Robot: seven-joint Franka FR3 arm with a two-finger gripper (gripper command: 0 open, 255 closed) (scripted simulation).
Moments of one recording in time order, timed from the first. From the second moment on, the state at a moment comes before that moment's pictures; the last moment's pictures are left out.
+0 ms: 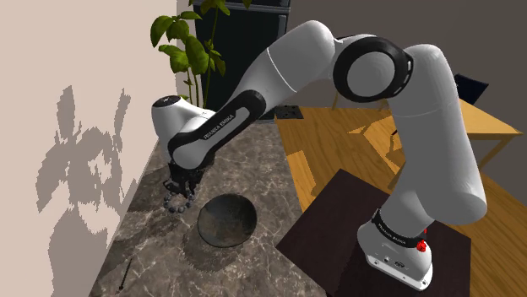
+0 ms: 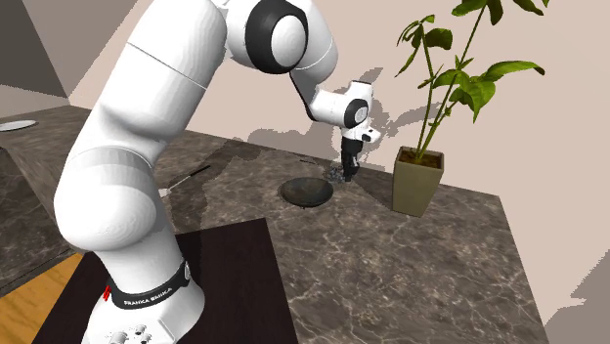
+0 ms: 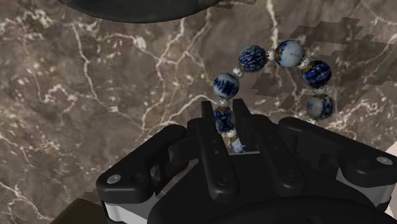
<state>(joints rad) 0.30 0.66 0.23 -1.70 -0.15 2.31 0.72</state>
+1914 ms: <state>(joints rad) 0.24 0.07 0.31 -2.38 0.02 2.41 0.67</state>
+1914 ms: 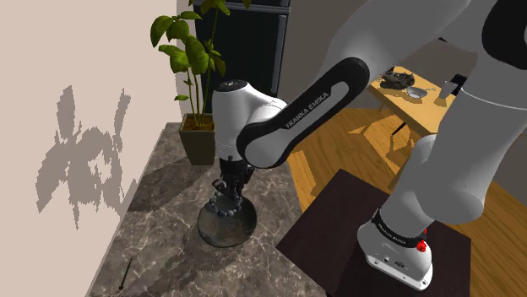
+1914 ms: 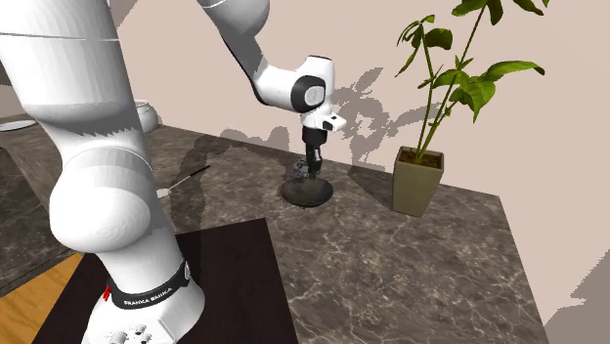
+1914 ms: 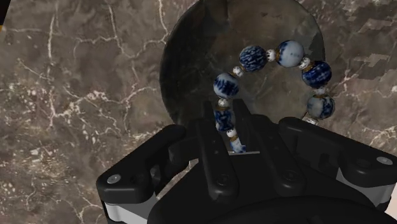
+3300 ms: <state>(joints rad) 0.25 0.21 0.29 -2.43 -0.06 2.59 0.72</state>
